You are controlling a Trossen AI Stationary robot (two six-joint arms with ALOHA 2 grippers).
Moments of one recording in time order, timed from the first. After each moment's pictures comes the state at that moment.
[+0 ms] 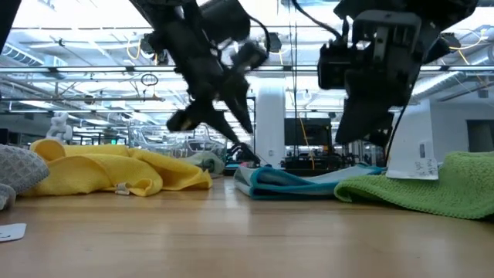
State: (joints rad) left arm 0.05 1.80 1.18 -0.34 0.20 -1.00; right arm 0.18 1.49 0.65 0.04 -0.19 0.74
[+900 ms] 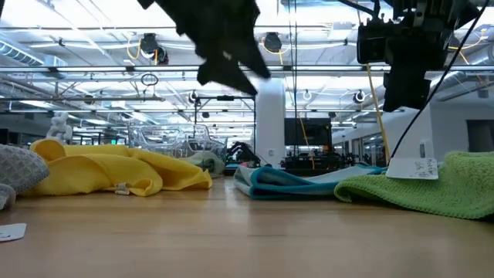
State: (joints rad) left arm -0.07 1.70 1.24 -0.32 -0.11 -0.37; right arm 0.08 1.07 0.65 -0.48 -0.19 0.69
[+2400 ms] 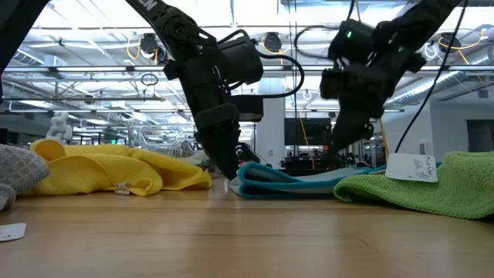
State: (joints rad) left arm 0.10 1.99 1.24 -0.41 0.14 -0.02; right arm -0.27 1.34 0.61 -0.20 -0.28 0.28
